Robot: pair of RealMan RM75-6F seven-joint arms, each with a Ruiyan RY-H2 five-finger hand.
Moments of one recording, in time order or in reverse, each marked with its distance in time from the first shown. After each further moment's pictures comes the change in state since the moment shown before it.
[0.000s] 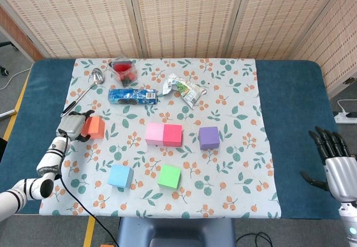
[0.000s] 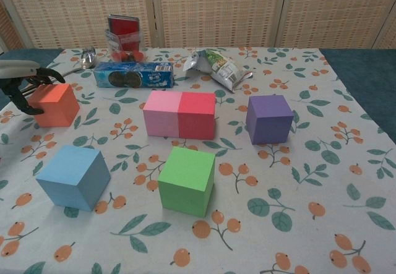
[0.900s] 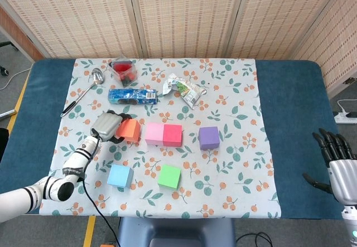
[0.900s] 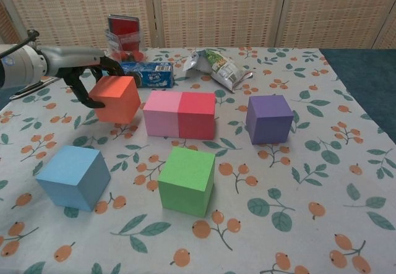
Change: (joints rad) left arm -0.101 0.004 -0.067 -0.258 0.058 0.053 0.146; right arm -0.020 -0.001 -0.009 0.020 -0.005 0.030 0.028
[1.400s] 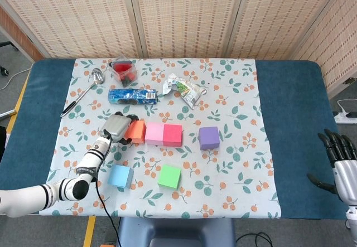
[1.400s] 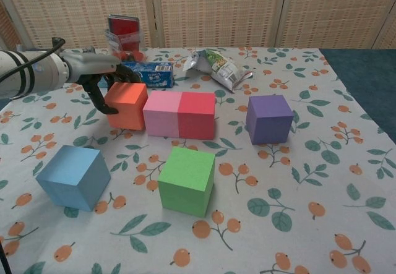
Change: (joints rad) left arm -0.088 -0.063 0.016 -0.031 -0.258 0.051 0.204; right arm -0.003 -0.004 0.001 0.038 0.018 -0.008 0.042
